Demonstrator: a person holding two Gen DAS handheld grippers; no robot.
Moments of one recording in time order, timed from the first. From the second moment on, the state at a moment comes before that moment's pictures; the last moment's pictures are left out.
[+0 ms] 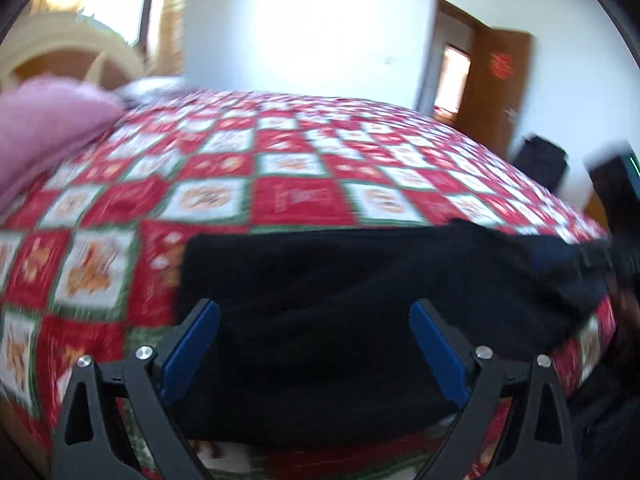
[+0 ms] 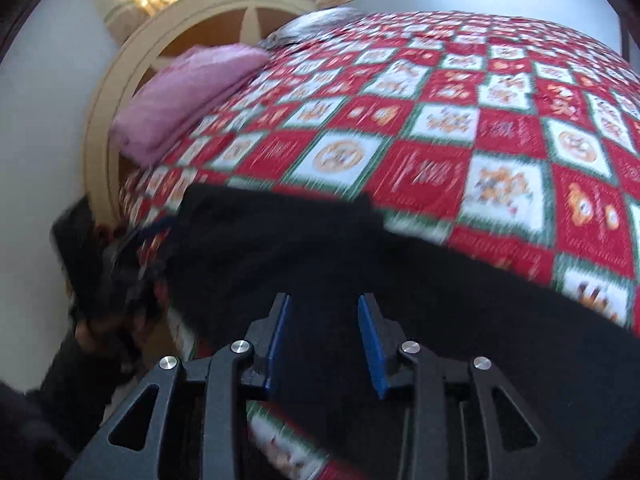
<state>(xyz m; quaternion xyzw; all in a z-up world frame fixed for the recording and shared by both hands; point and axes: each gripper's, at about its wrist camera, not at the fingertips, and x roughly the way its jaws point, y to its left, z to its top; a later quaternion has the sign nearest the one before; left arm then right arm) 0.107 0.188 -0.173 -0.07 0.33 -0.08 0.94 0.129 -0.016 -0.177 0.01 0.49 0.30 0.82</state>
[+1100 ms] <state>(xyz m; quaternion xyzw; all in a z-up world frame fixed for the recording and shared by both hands) 0.106 0.189 -0.189 -0.01 0.39 -0.02 0.92 0.090 -0.057 -0.175 -0.03 0.46 0.23 0.86</state>
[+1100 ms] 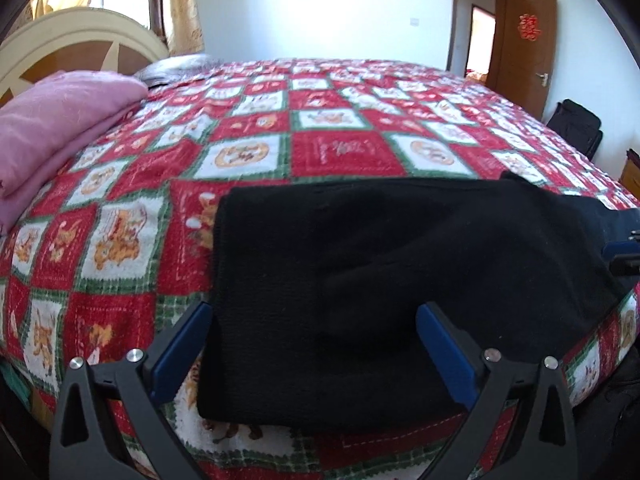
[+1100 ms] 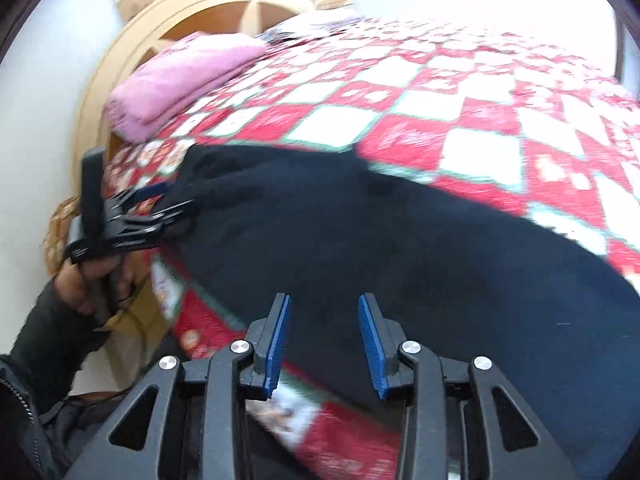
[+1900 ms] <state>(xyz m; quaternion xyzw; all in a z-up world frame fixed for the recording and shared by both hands) 0.119 0.094 -0.157 0.02 0.37 -0.11 0.92 0.073 -0.136 -0.169 -0.04 0.45 0.11 0.89</state>
